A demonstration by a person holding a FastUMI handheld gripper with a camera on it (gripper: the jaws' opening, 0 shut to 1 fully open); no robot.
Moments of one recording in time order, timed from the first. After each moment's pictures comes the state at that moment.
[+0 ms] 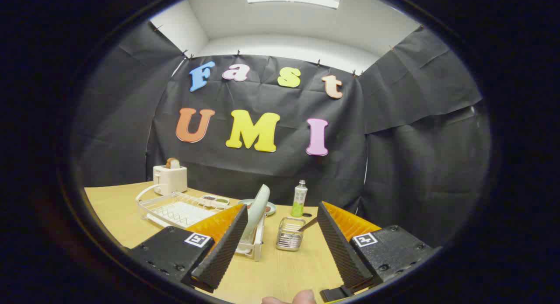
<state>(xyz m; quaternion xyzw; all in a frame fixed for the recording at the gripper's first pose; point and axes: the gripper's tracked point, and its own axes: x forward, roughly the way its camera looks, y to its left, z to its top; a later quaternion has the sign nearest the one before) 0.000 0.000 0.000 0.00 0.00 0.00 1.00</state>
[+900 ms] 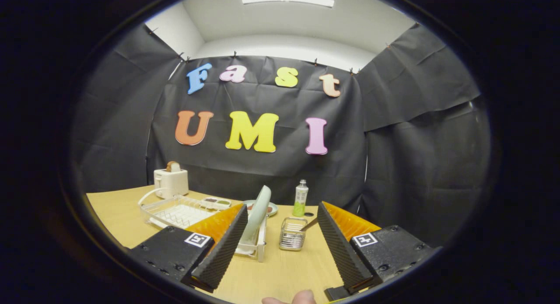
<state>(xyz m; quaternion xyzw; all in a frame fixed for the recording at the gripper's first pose) 0.002 0.000 0.002 0.01 0.00 0.00 1.00</state>
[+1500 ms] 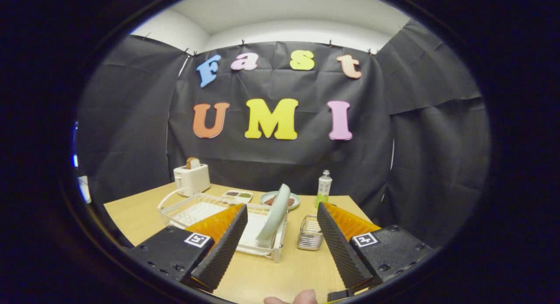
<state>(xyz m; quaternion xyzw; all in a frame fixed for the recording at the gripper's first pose) 0.041 0.015 0.038 0.02 0.09 0.10 0.99</state>
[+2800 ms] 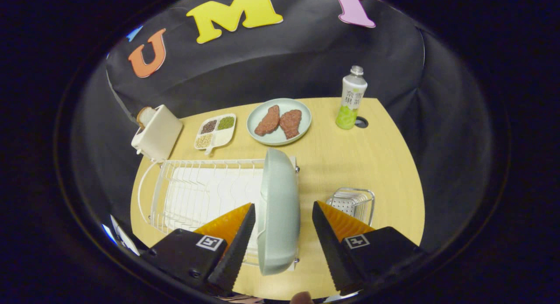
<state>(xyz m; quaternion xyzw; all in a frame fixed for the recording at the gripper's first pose) 0.234 0.065 -0.039 0.09 0.53 0.09 0.84</state>
